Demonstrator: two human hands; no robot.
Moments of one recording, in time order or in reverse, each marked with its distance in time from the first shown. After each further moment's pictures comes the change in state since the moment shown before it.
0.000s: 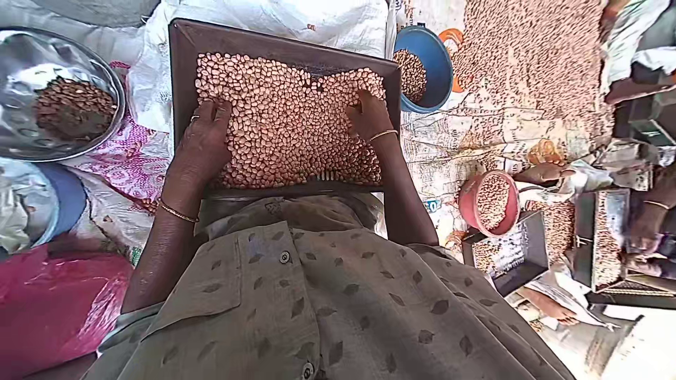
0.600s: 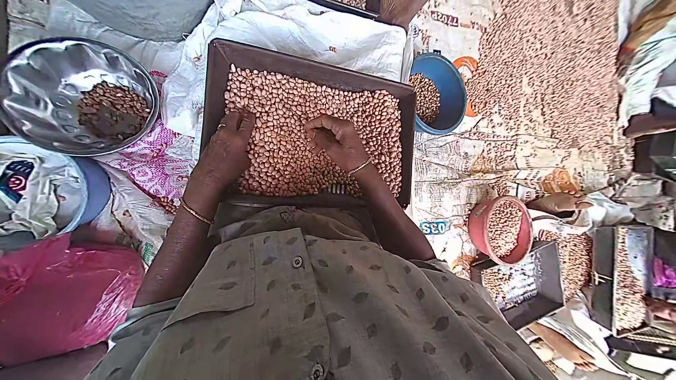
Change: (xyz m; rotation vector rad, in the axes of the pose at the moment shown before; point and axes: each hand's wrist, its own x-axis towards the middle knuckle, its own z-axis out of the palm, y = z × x) left_hand 0.001 -0.003 0.005 -0.038 0.052 0.039; right_hand -0.026 -0.057 0.050 0.708 -0.079 -0.612
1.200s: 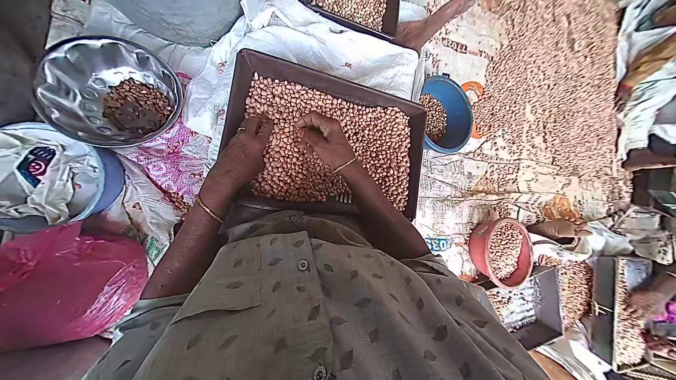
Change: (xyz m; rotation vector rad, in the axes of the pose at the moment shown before) left_hand -0.001 0.001 -0.002 -0.008 -0.005 0.005; right_hand 0.037 -0.014 0.037 0.080 -0.068 0.070
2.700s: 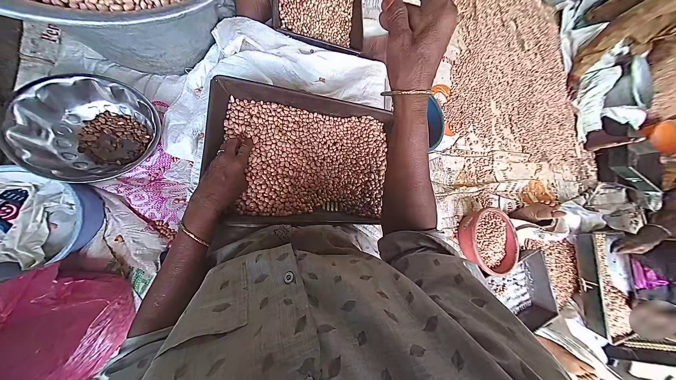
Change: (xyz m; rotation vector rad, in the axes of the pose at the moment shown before) left_hand -0.003 -0.002 0.002 -0.003 0.023 0.006; right_hand 0.059 -0.091 -0.152 -0.542 0.758 -0.344
